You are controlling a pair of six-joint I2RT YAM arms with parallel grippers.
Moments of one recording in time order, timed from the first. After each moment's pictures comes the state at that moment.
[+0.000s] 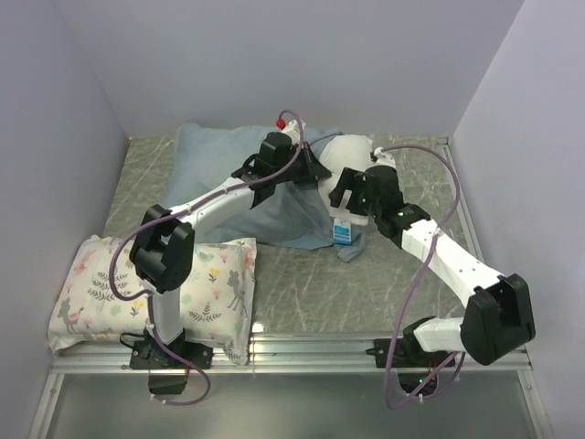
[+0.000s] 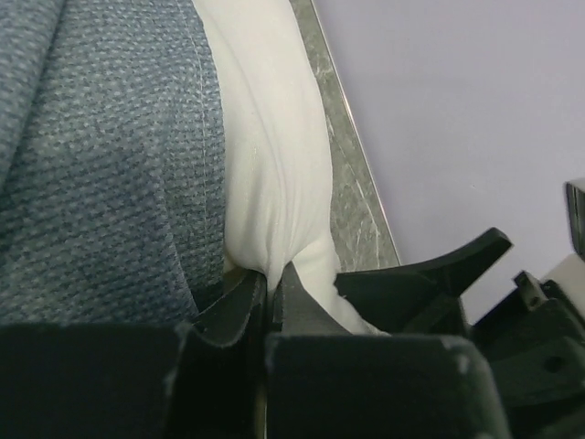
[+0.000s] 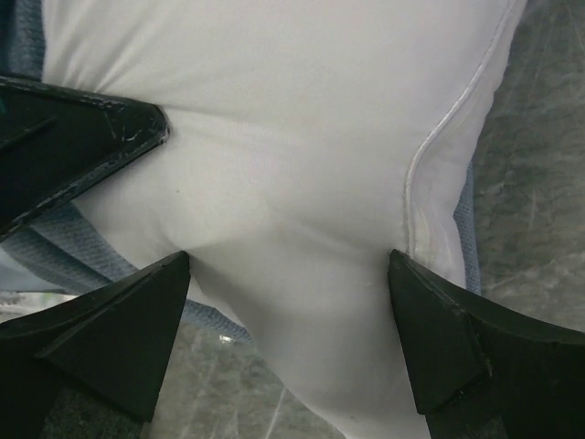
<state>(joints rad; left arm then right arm) -0.63 1.90 1.53 0.06 0.27 -0.77 0.42 1.30 0.95 -0.20 0.12 0.55</state>
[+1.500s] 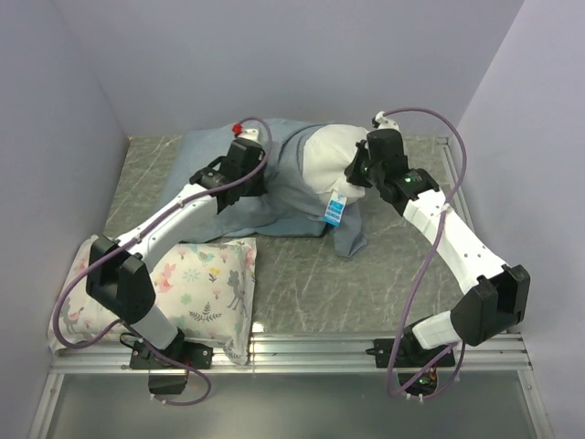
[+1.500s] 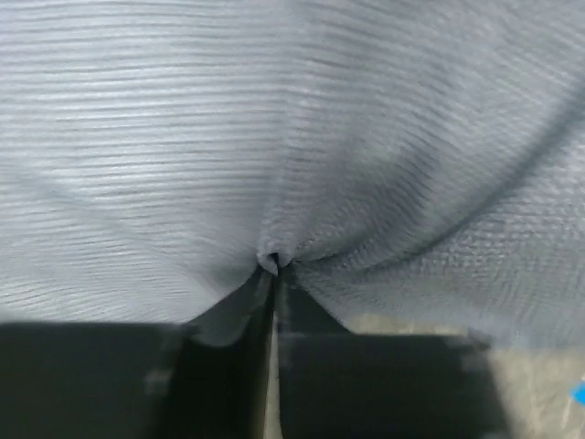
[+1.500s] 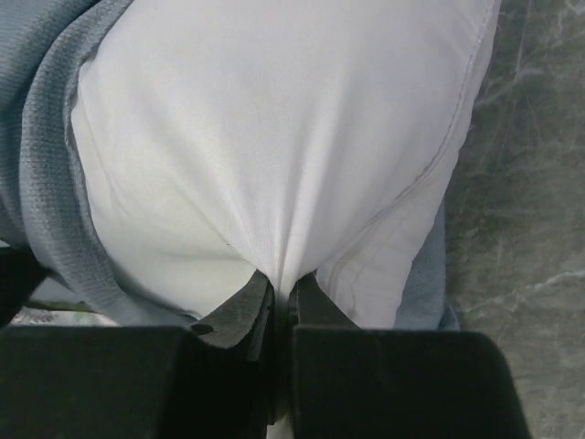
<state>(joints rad) -0.57 1.60 1.41 -0.50 -0.24 -0.47 0.40 1.42 1.35 -0.49 0.15 0.49</state>
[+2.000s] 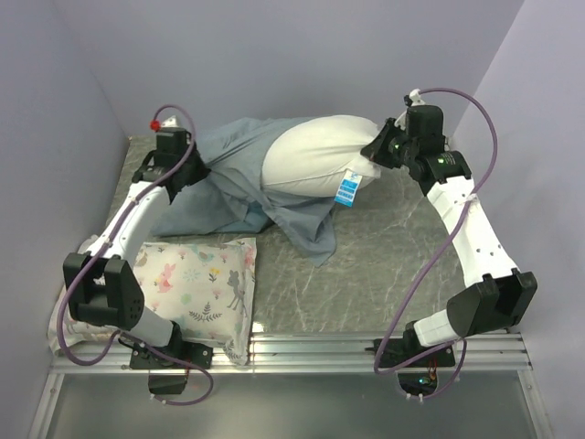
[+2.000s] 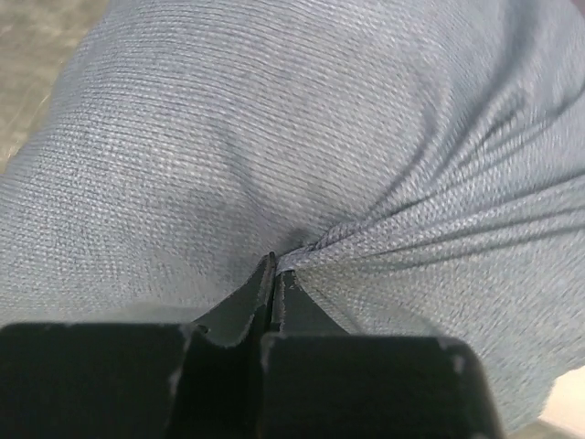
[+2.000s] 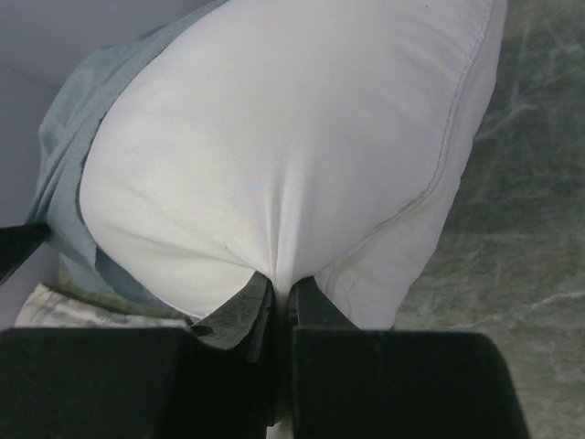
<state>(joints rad) -0.18 1.52 1.33 -0.43 -0.11 -0.58 0.18 1.44 1.54 -0.60 -0.12 0.51</state>
